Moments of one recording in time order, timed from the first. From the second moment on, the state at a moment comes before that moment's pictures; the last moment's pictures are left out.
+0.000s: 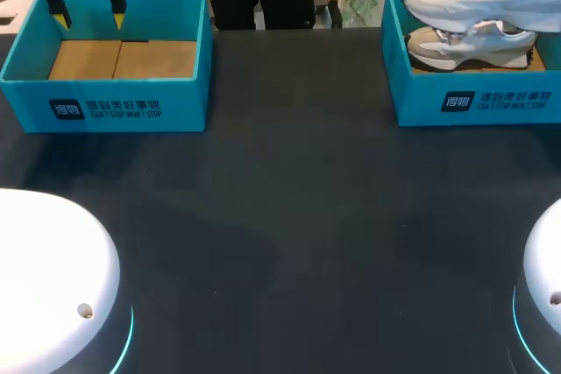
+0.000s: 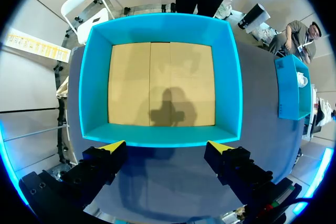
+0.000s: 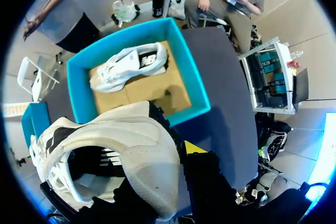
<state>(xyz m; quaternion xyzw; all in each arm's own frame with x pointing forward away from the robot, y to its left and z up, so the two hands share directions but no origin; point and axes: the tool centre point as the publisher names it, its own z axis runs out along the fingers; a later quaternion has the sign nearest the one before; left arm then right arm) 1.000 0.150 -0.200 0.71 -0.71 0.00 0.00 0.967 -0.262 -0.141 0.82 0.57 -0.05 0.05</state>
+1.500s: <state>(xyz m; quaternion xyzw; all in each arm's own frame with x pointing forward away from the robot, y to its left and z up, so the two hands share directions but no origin) 1.000 0.150 -0.200 0.71 -0.71 0.00 0.00 0.792 -0.069 -0.127 0.81 0.57 -0.04 0.12</state>
